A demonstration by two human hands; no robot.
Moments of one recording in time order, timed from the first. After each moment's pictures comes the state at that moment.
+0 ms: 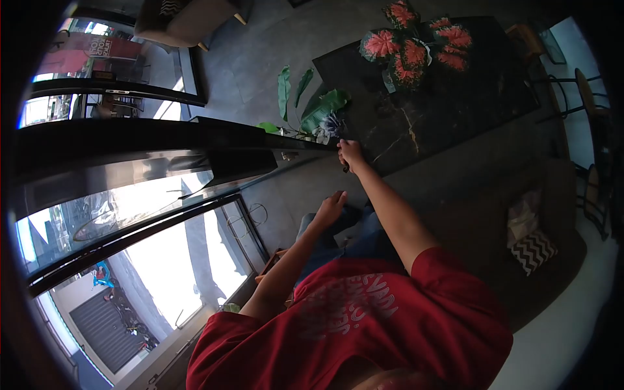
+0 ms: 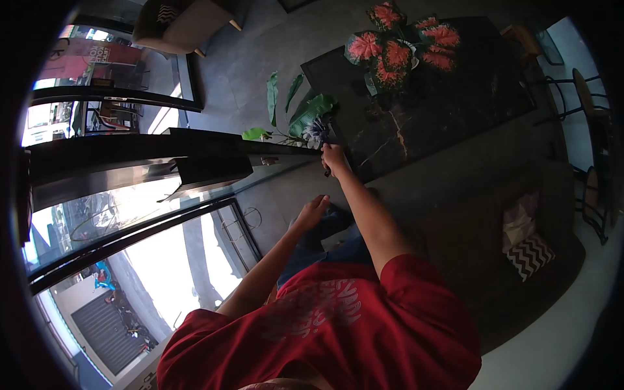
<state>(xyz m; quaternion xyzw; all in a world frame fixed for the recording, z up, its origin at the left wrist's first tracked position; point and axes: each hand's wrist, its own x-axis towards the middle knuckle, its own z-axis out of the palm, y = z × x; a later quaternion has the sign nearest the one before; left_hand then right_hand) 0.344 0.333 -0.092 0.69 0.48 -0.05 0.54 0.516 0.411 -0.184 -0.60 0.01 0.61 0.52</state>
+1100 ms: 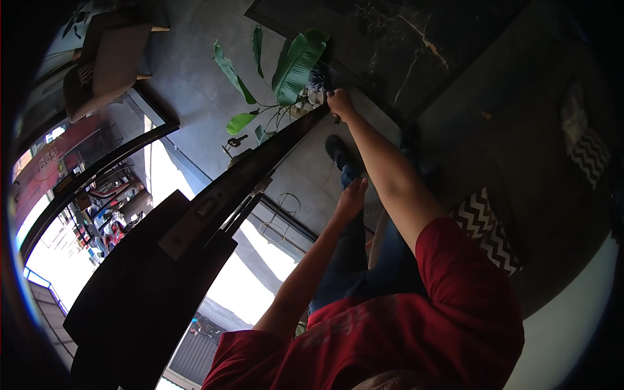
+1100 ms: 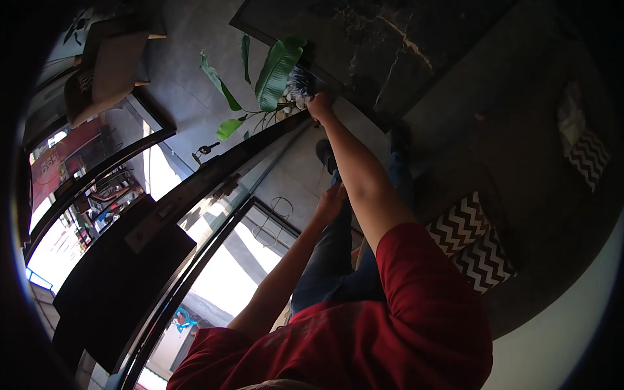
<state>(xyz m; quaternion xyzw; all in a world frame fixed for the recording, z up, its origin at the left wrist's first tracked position) 0.265 0.345 -0.247 0.68 0.43 -0.23 0.54 0.455 0.471 -0.448 -0.79 -0.07 0.40 0.45</state>
